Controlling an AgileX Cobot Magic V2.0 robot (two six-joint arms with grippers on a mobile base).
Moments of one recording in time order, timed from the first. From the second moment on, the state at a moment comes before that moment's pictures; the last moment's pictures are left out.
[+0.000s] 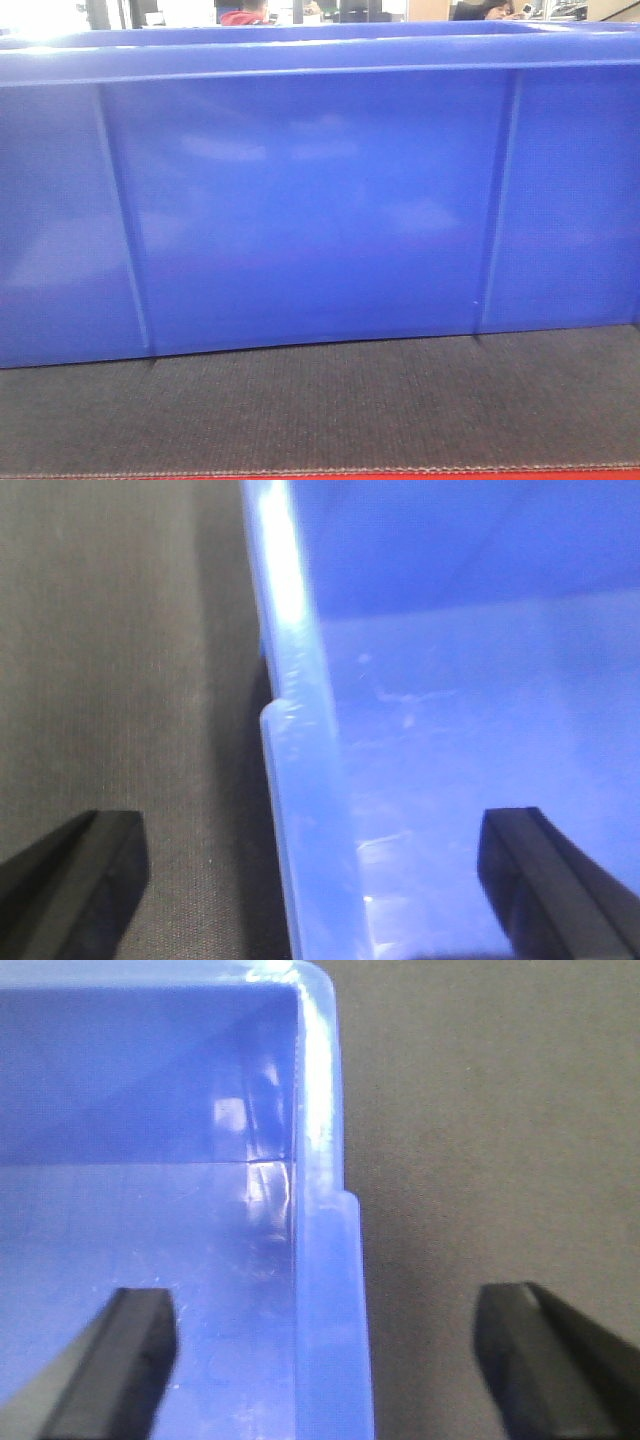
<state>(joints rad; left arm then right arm) 0.02 1.49 -1.55 -0.14 1.04 0.04 0.26 1.52 -1.52 -0.13 0.86 0.19</state>
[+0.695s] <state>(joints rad) 0.02 0.75 -0.77 -0.08 0.61 0.04 0.26 0.94 -0.80 -0.15 0.59 0.19</state>
